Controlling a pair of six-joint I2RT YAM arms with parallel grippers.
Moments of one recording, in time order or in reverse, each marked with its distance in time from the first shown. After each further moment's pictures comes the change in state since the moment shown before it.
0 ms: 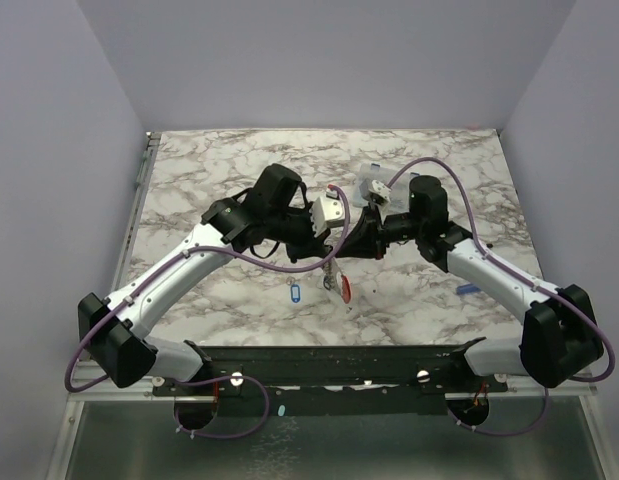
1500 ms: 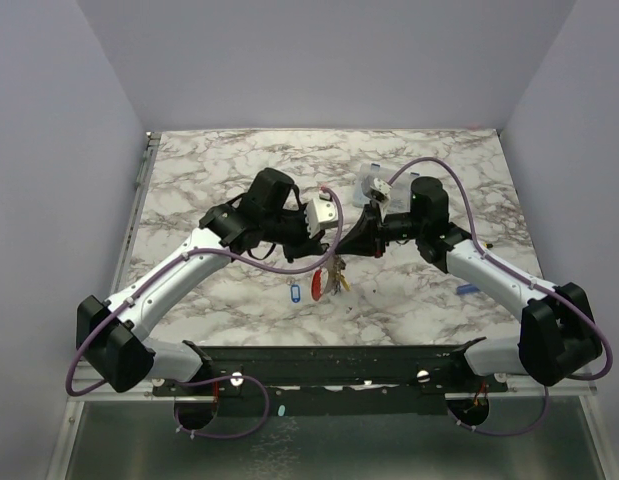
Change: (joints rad) left arm 0.045 -0.033 -0.101 0.109 0.002 0.013; right arm -0.018 0.011 -0.033 0.094 0.041 0.096
